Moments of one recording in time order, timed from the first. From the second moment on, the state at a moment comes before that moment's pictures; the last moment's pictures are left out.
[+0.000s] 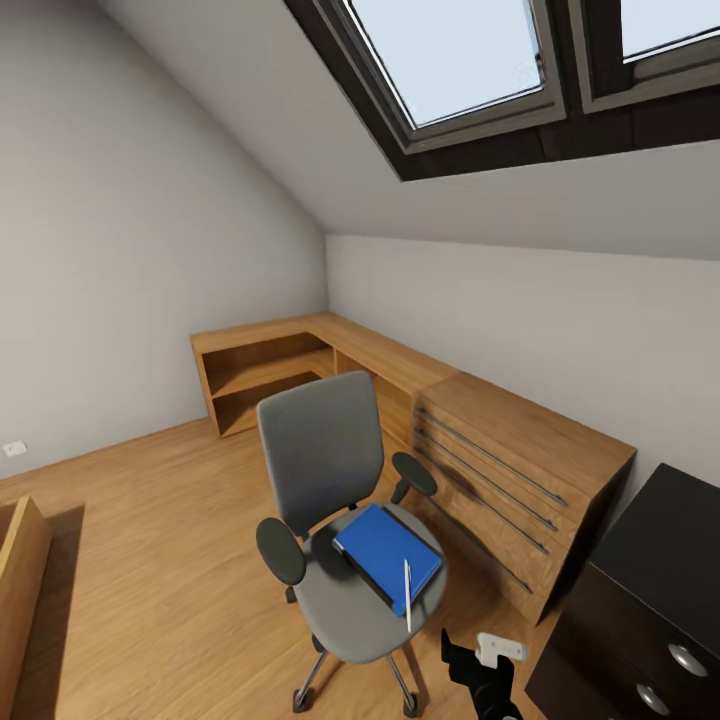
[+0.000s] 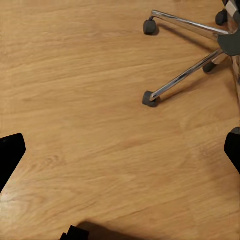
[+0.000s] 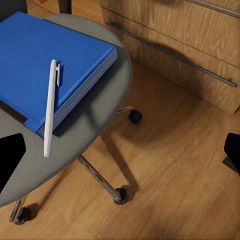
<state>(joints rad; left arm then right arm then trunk) -0.06 -0.02 0.17 -0.34 0.22 -0.42 -0.06 -0.50 0.09 -0.73 -0.05 0.52 -0.54 -0.03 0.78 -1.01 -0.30</state>
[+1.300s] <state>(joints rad) -0.06 -0.01 0.17 -0.34 0.21 -0.48 -0.06 -0.67 0.16 -0.66 -0.18 0.64 0.01 -0.02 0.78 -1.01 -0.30</state>
